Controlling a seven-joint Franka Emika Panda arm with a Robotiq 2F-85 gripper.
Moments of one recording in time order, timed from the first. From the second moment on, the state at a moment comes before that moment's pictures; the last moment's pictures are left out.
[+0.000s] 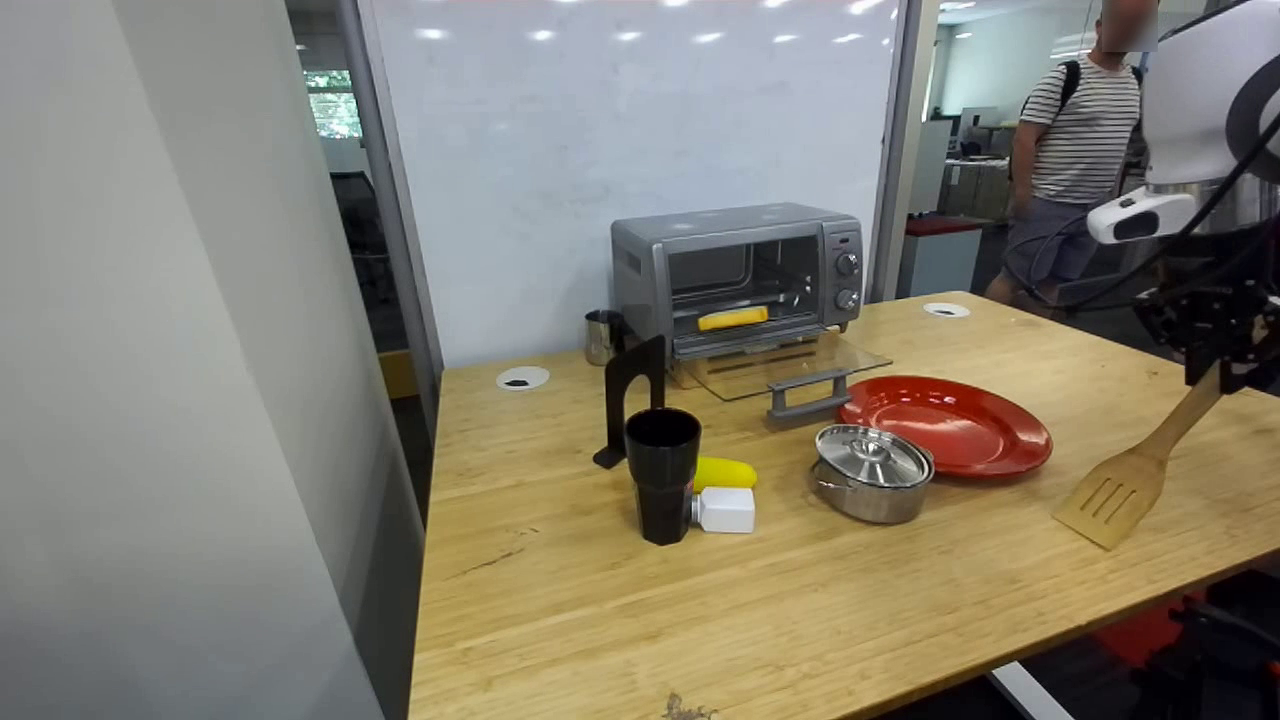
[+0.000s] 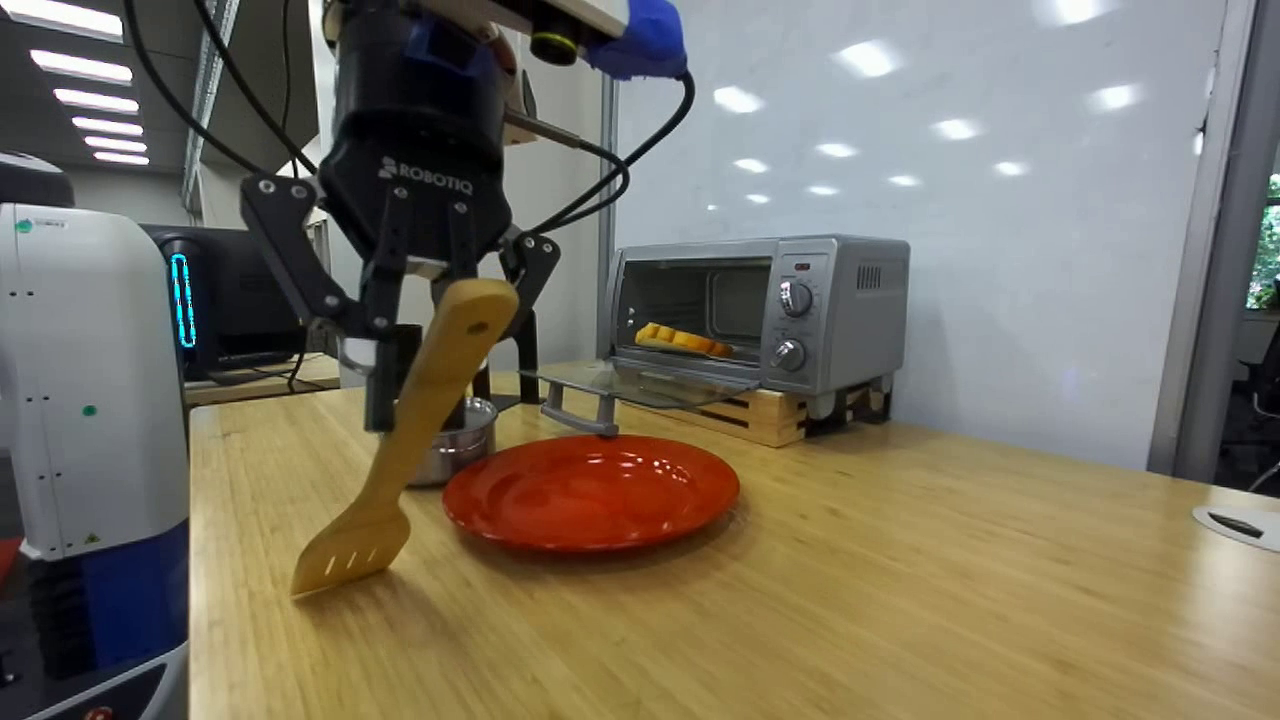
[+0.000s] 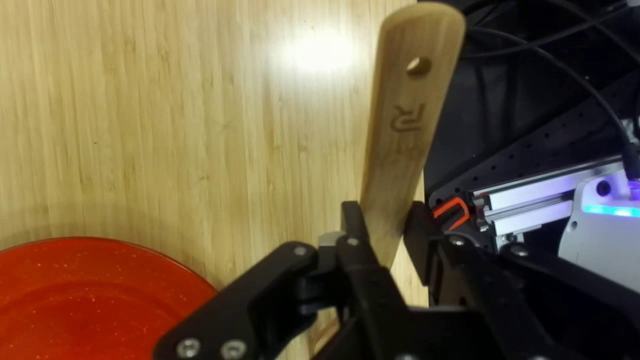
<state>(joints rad) -0.24 -0.45 -0.32 -2.73 -0.50 2.10 -1.33</state>
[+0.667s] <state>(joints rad) -0.28 -0.36 -0.36 -2.77 -0.53 2.28 -1.21</state>
